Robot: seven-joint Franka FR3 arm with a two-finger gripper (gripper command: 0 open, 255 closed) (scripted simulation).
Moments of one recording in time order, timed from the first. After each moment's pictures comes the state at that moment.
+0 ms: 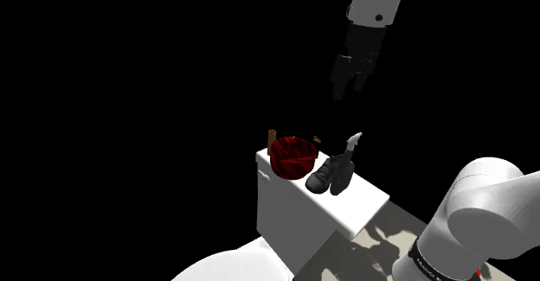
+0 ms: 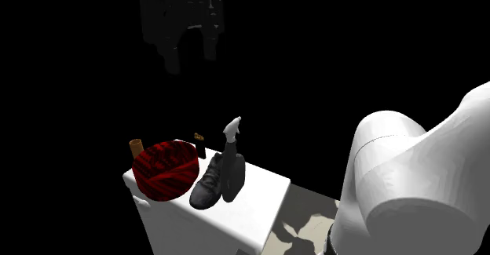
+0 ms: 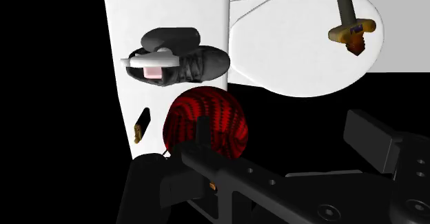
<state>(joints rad) -0.01 -0.76 0.07 -2.29 0.01 1.59 0.10</state>
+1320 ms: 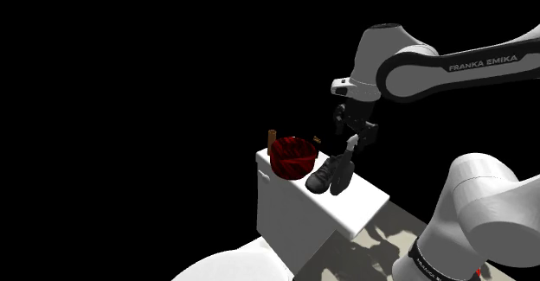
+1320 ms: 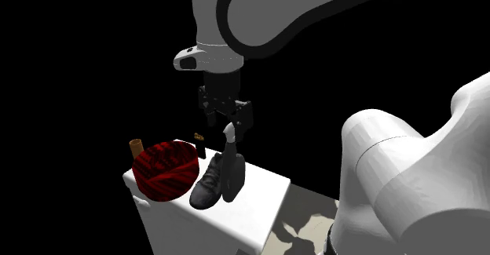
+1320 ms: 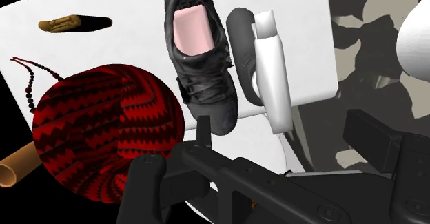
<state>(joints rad) 0.28 -0.81 -0.39 -2.73 -0.38 1.98 -1.12</state>
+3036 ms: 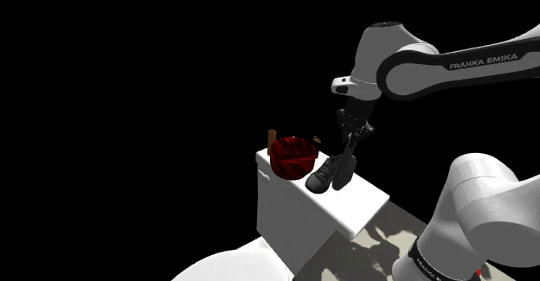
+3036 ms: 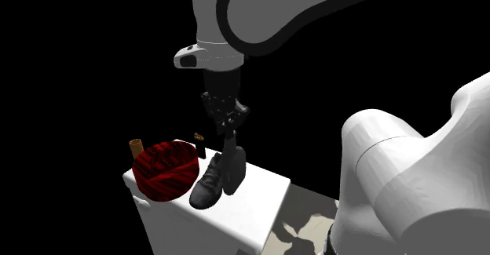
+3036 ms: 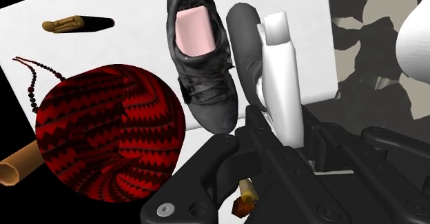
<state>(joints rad) 0.28 -0.81 -0.39 -2.72 -0.38 1.97 -1.13</state>
